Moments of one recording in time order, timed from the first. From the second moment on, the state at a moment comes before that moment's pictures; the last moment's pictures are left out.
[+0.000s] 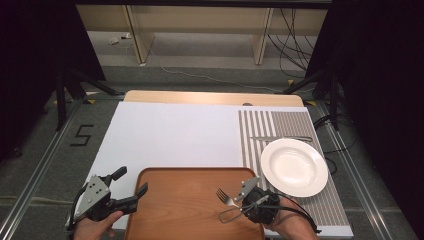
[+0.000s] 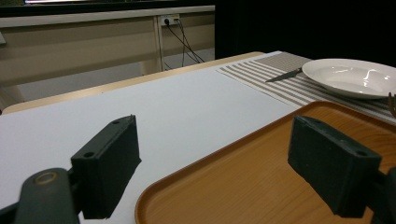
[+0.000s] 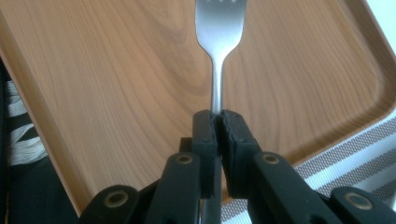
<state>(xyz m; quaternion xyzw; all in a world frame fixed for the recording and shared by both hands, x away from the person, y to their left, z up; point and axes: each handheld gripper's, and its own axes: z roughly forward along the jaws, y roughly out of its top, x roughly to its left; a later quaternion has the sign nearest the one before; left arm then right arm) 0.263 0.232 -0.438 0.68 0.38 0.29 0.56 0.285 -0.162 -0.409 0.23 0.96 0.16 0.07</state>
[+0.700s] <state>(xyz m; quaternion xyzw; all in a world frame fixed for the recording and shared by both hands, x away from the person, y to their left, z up) 0.263 0.232 -0.438 0.68 0.38 0.29 0.56 0.288 -0.134 -0.430 0.24 0.96 0.12 0.05</state>
